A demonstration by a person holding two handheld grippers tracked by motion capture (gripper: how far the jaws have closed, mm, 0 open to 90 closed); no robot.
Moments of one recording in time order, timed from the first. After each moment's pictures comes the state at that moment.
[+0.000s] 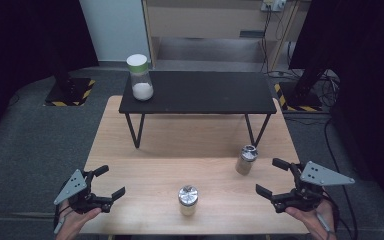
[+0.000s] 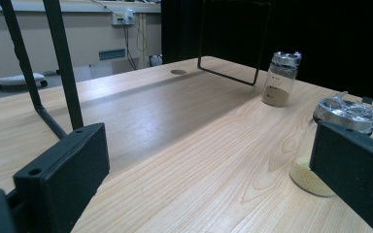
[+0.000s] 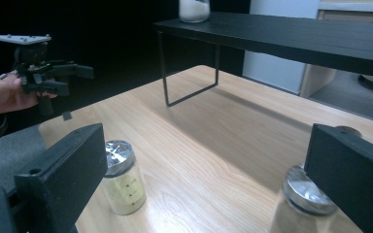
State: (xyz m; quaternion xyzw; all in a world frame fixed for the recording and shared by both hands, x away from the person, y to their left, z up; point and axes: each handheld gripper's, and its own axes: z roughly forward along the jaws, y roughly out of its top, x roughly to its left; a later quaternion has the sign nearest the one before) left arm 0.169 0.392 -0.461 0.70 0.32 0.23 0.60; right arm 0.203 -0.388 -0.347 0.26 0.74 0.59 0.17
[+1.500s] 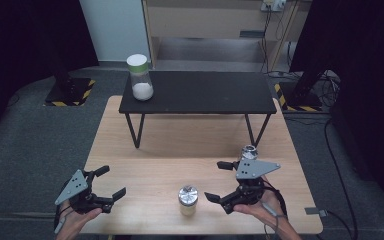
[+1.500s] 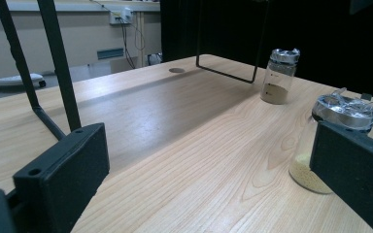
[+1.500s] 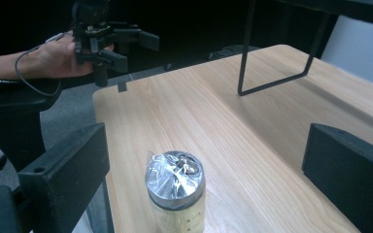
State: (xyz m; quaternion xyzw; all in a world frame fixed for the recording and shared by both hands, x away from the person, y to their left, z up) left arm 0.170 0.391 -0.460 0.70 0.31 0.23 0.60; right arm 0.261 -0.286 -0.352 0.16 0.81 0.56 0.08
